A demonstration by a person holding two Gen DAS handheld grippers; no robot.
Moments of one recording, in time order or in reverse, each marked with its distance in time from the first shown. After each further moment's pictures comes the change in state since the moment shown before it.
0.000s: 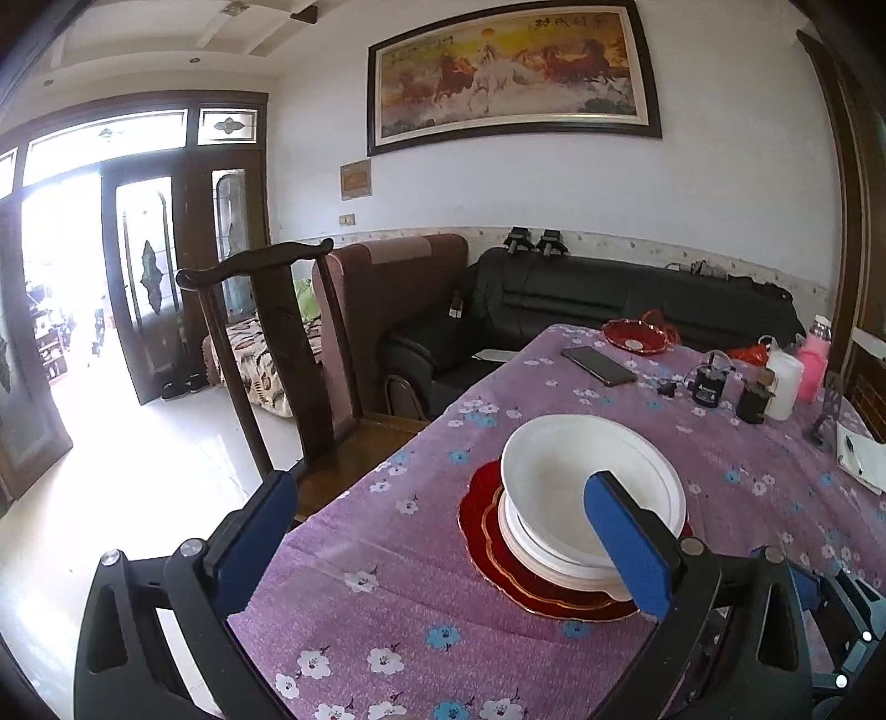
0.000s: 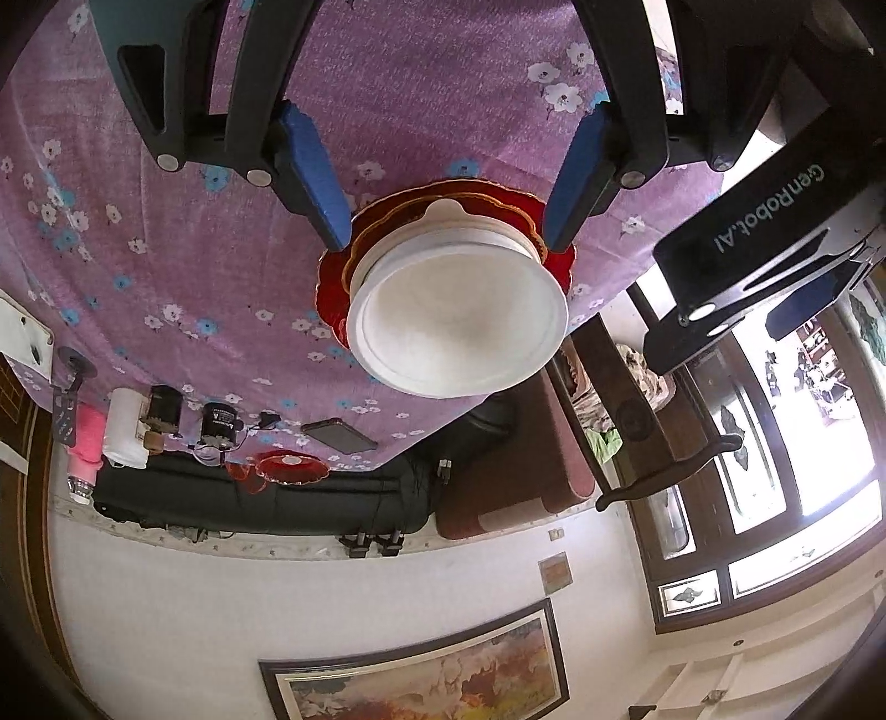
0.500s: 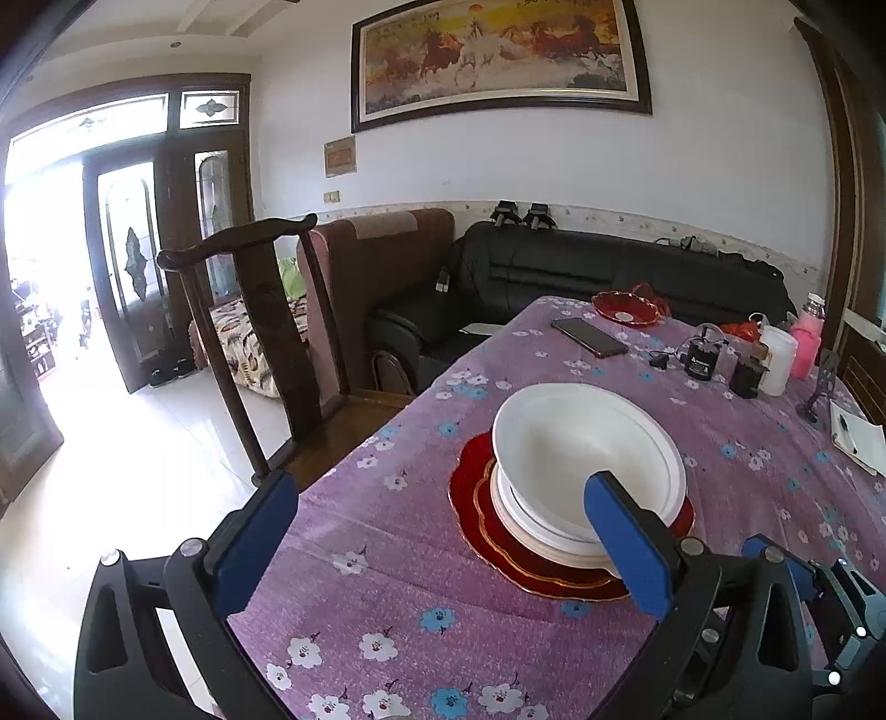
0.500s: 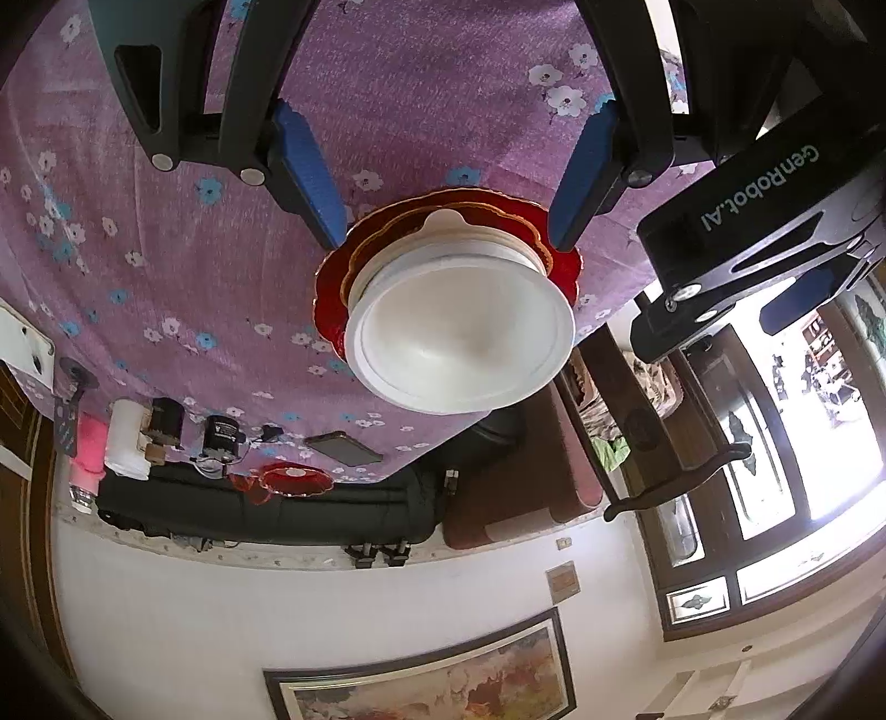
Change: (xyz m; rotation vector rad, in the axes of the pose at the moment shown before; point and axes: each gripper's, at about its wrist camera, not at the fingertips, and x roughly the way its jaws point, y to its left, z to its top) left arm 0.012 0.000 -0.008 0.015 0.067 -0.036; right arm 0.008 0.002 -0.007 0.020 0.024 -0.022
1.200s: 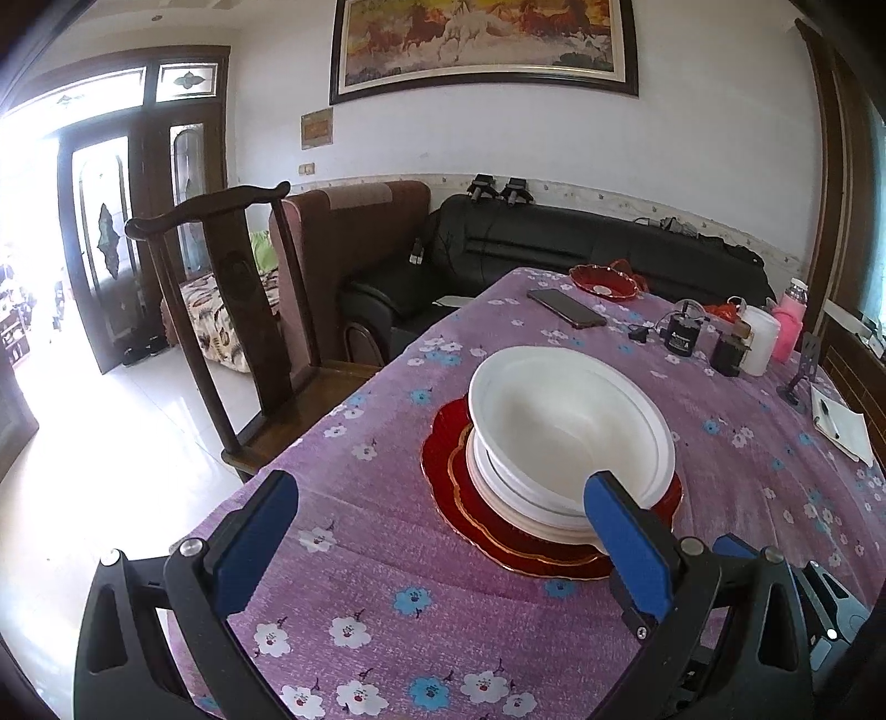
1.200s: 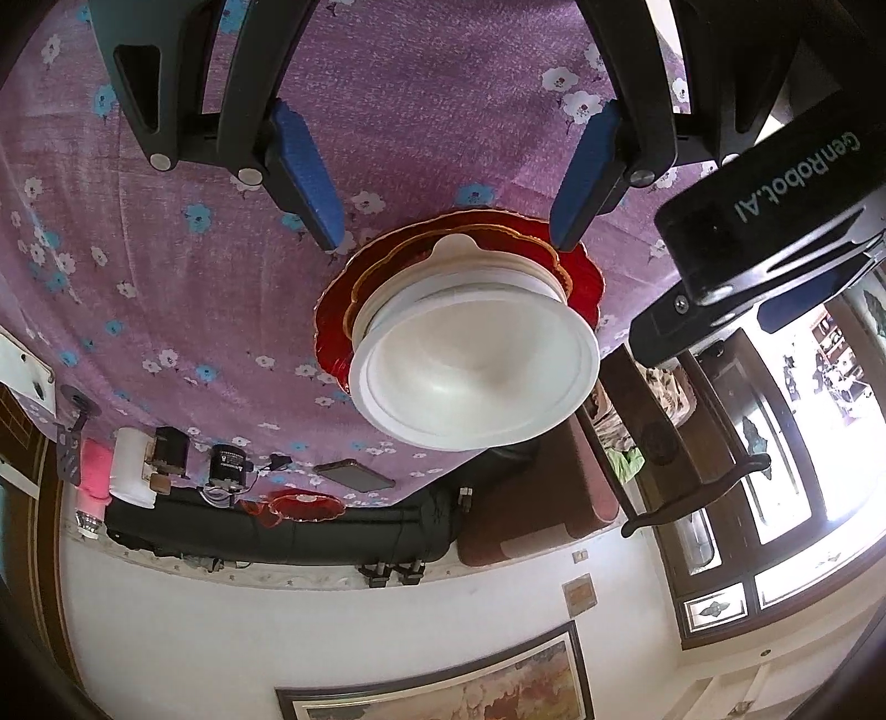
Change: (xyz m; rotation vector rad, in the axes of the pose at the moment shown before) left arm 0.020 0.000 -0.011 -0.008 0.073 -0.077; right arm 0.017 0.002 -0.012 0.018 0.044 -0.023
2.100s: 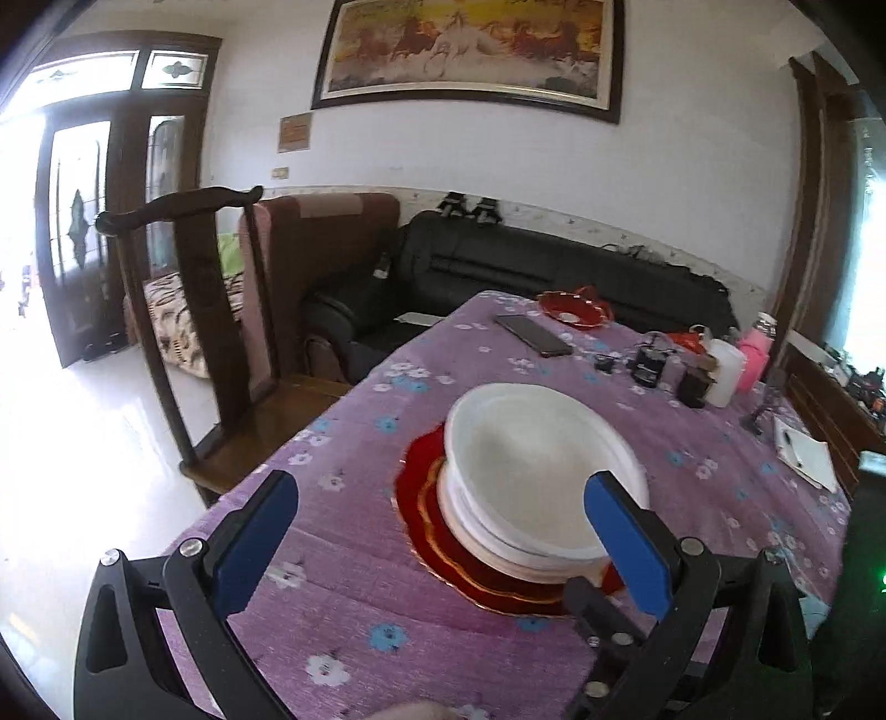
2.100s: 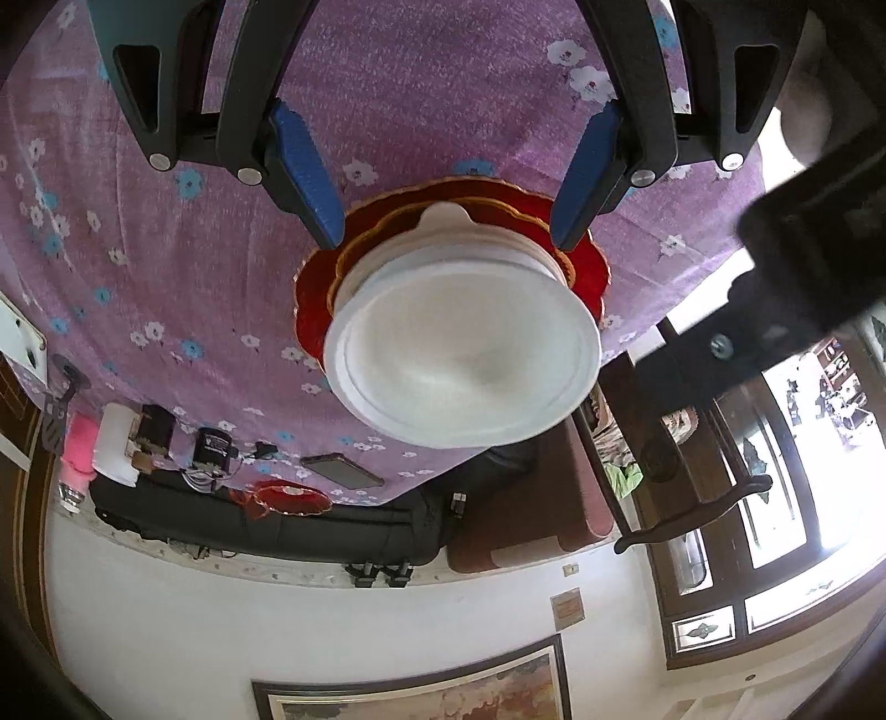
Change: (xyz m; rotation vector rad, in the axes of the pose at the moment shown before) left arm 0.011 0.012 0.018 -0.047 -0.041 -0.114; right arm 0.017 0.015 0.018 -0.068 0.013 -0.009
